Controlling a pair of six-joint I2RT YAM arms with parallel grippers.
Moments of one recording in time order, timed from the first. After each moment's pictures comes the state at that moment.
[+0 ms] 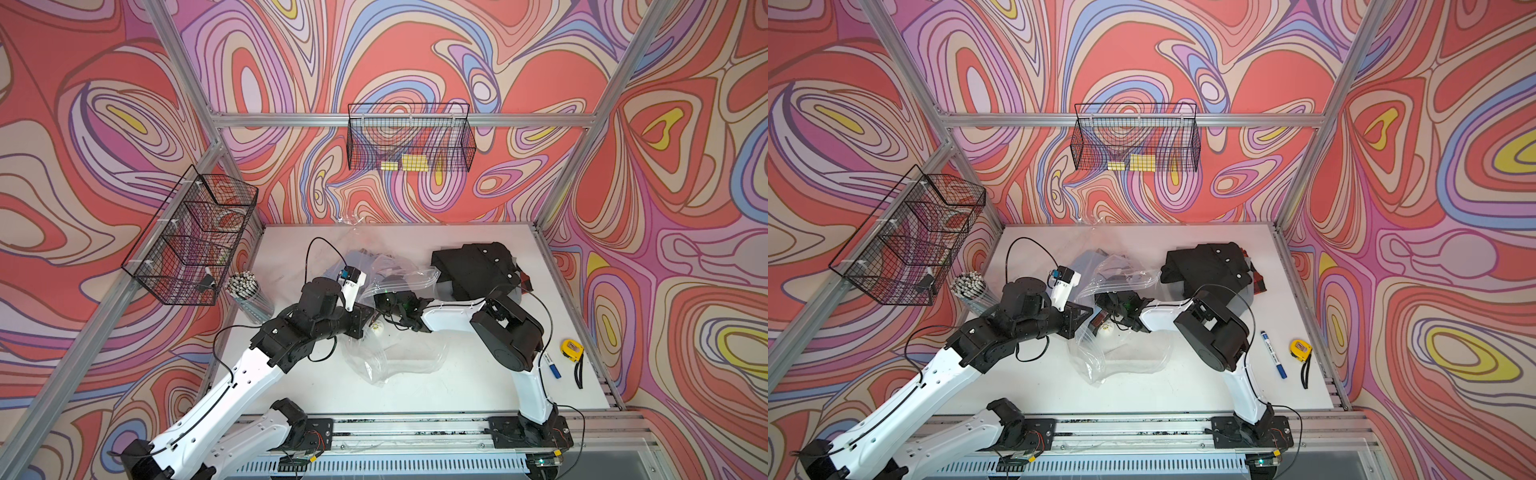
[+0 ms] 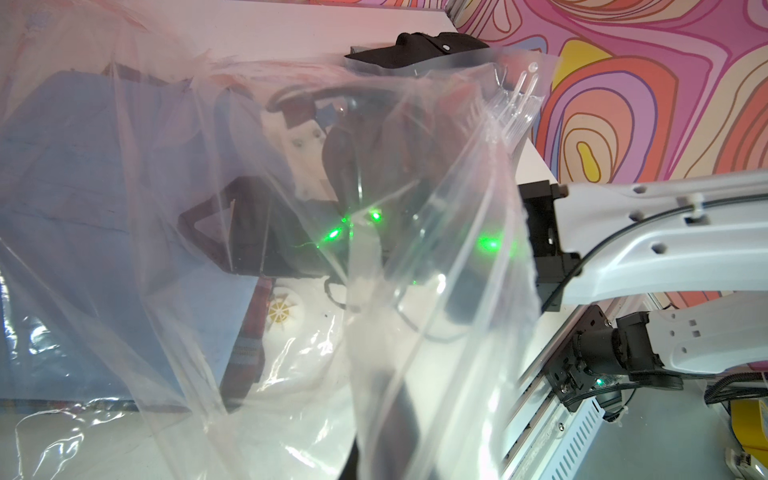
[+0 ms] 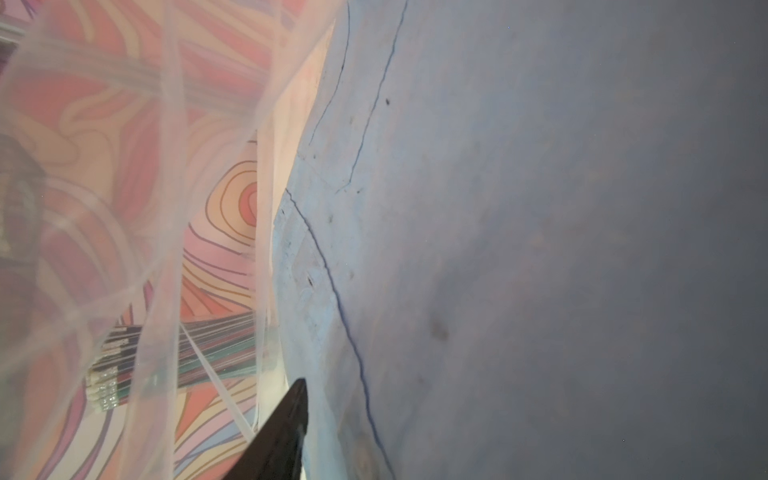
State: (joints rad) left arm -0.61 0.93 0.95 -0.64 0.20 -0.37; right arm 0.83 2.10 1.25 0.35 0.00 1.20
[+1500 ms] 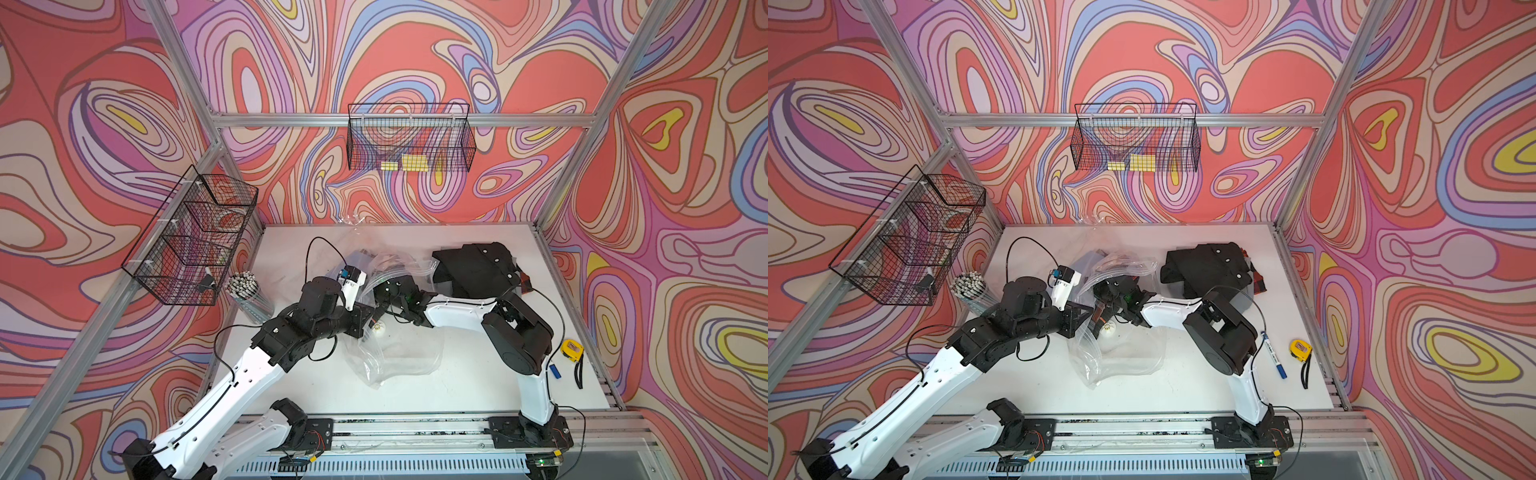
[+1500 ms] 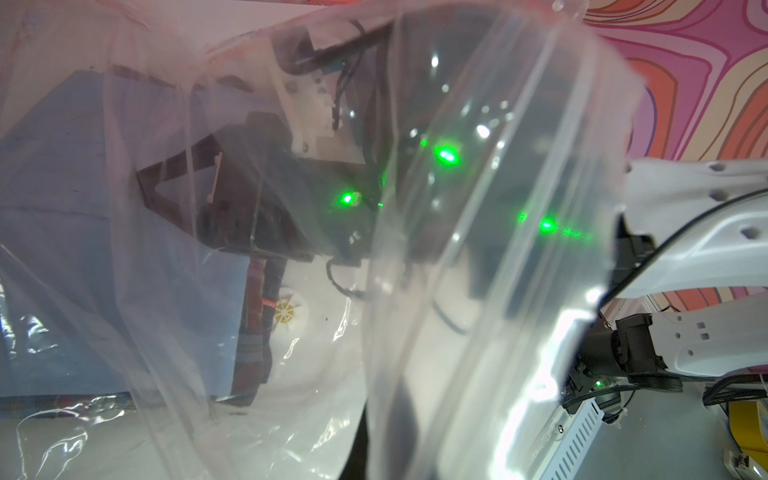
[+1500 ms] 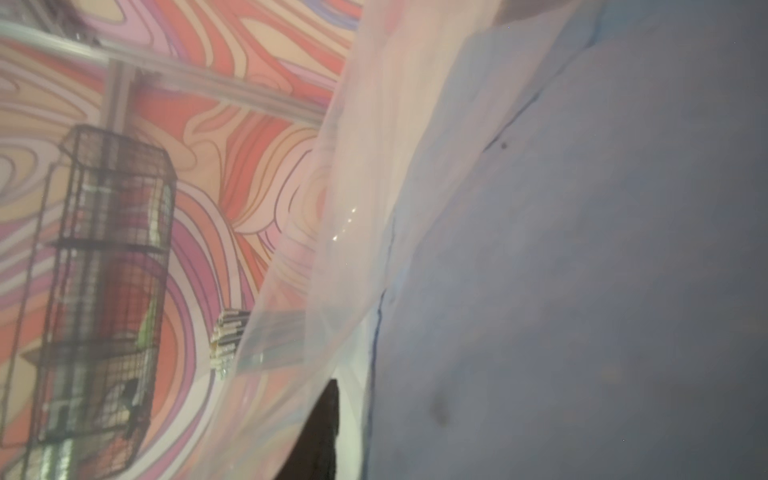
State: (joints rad) left arm -0.61 0.93 0.95 -0.64 0.21 -0.37; right arm 0.83 2.03 1.30 0.39 -0.08 1.23
